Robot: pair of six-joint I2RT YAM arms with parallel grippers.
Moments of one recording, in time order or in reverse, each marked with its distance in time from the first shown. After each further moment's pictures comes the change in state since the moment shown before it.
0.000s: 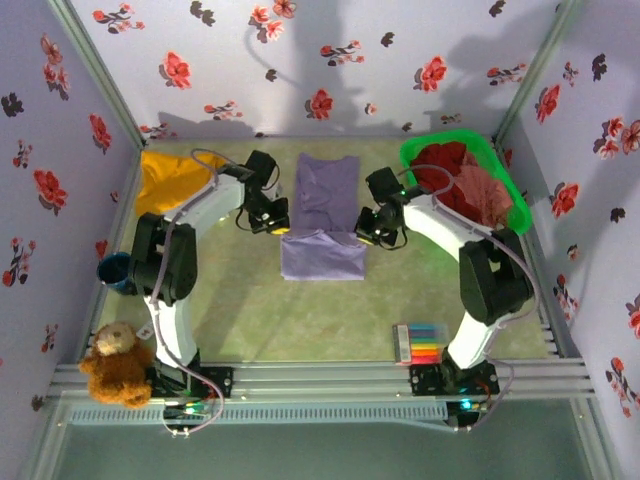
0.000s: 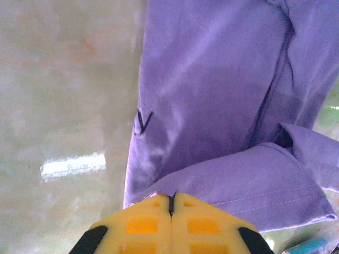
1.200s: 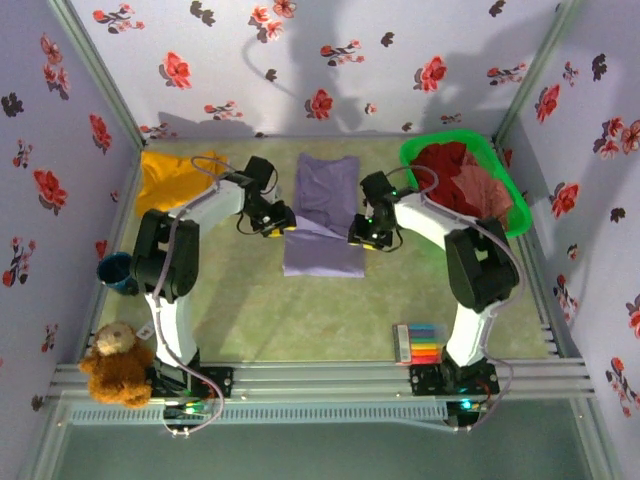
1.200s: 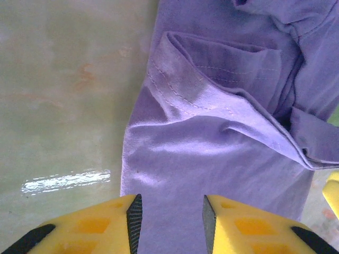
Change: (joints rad) left arm 0.010 0.009 -0.094 0.160 0.021 -0.045; right arm 0.011 0.119 0.042 0.012 -0.034 -0.206
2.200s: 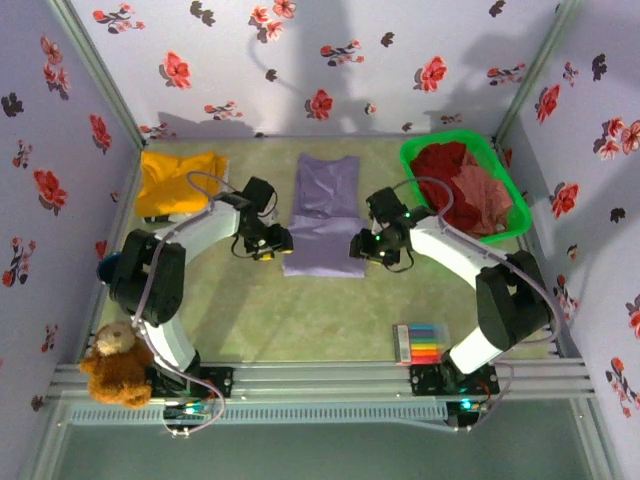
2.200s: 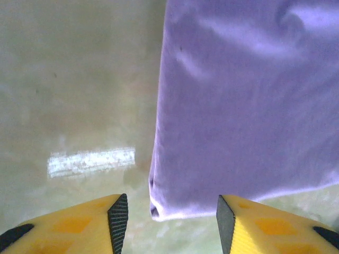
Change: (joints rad) left arm -0.074 -0.218 -0.260 -0.004 -0.075 -0.014; right arm 0.071 -0.312 -0.271 0.020 0.031 0.084
